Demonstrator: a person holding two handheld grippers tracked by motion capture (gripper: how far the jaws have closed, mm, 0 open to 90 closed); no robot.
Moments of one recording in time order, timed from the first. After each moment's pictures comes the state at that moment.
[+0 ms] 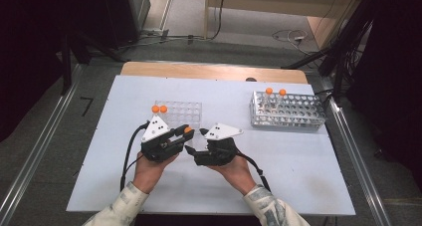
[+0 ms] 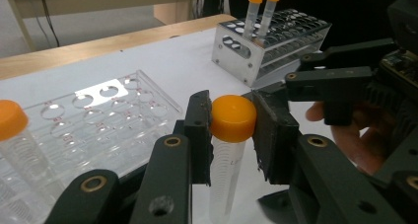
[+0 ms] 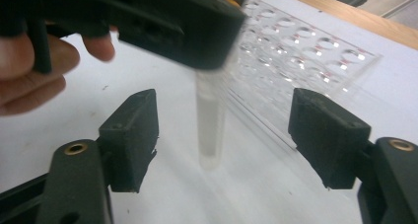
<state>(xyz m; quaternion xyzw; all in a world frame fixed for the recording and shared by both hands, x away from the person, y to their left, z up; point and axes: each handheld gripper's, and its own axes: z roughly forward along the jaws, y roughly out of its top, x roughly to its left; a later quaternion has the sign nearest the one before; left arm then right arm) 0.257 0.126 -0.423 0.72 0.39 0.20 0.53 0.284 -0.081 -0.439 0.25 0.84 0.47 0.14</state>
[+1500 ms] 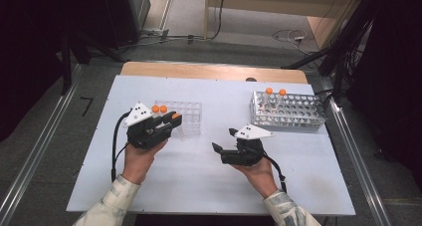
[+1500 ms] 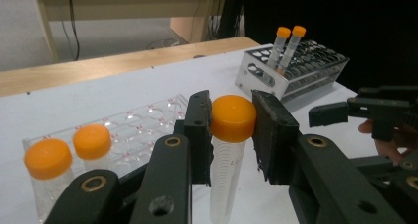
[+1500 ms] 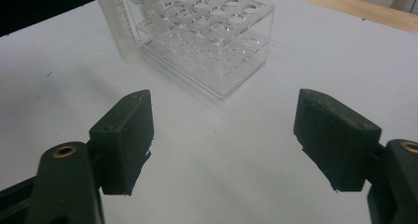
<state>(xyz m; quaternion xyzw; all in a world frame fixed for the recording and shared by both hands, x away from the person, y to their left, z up) 0.273 0.155 -0.402 0.69 0.42 0.20 0.55 0.289 -0.143 -0.446 0.33 0.81 0.46 0.16</state>
